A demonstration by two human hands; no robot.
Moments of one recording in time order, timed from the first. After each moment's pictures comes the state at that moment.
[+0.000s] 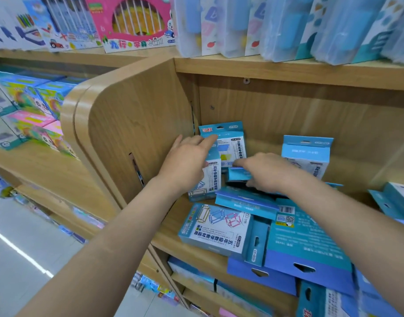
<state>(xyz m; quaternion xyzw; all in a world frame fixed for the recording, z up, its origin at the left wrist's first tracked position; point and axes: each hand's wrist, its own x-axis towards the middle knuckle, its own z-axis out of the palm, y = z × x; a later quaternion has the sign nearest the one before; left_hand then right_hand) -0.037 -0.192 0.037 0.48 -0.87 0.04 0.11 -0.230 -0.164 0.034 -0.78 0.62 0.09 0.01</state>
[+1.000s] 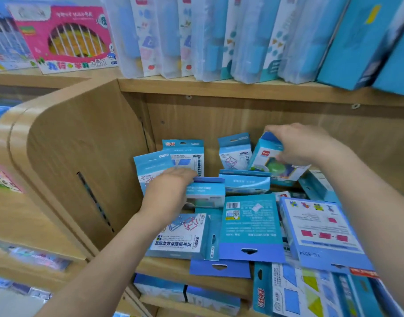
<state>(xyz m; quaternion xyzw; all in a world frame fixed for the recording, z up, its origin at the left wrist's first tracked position) -0.071 -0.145 0.016 0.41 -0.88 0.01 0.22 -0.332 -0.088 0.116 -0.62 0.78 0.03 -0.07</state>
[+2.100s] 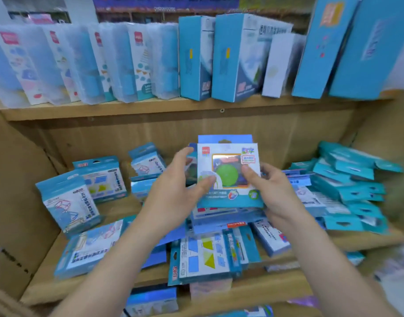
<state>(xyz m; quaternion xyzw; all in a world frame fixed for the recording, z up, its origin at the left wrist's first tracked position) -0.194 0.008 0.085 0.25 -0.85 -0.35 0.31 -0.348 0.114 0.064 -0.26 0.60 -0.71 0.25</state>
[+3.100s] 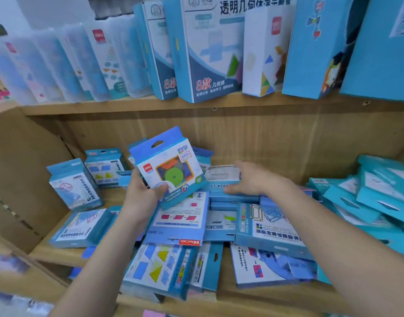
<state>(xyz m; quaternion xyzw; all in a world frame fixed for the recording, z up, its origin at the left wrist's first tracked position) -0.274 0.003 0.033 0.47 -0.57 -0.50 0.45 -0.513 0.052 0.053 -0.61 0.76 -0.10 0.20</state>
